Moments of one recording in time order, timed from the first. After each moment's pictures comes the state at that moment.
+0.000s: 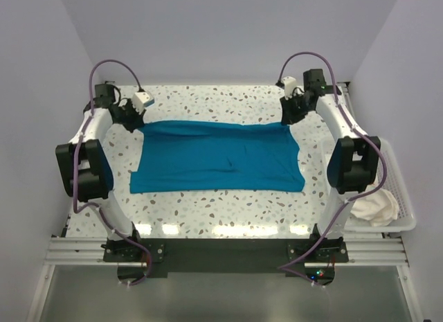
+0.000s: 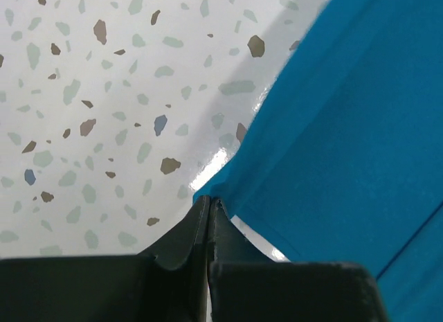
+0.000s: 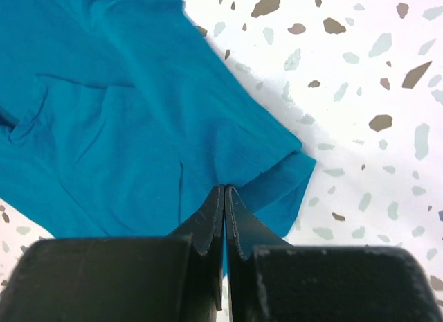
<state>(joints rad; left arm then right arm) 0.19 1.86 1.45 -0.59 0.59 0.91 0.07 1.95 1.73 -0.84 -0.41 -0.42</state>
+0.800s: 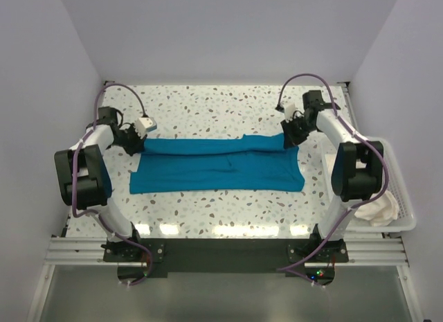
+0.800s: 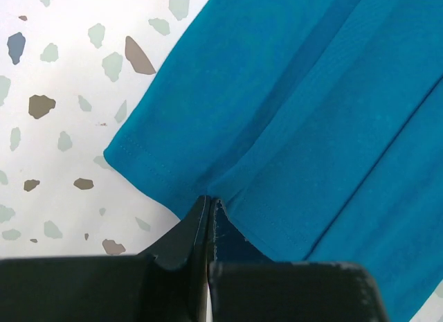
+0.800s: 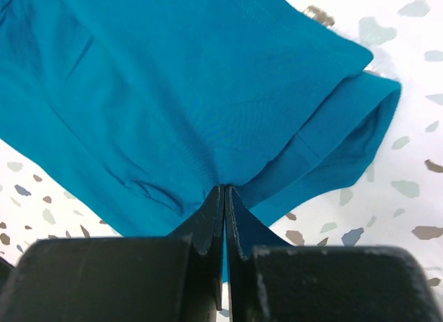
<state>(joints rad) 0.23 1.76 1.15 -0.59 0.58 1.05 0.05 1.84 1.43 -0.84 -0.42 -0.50</state>
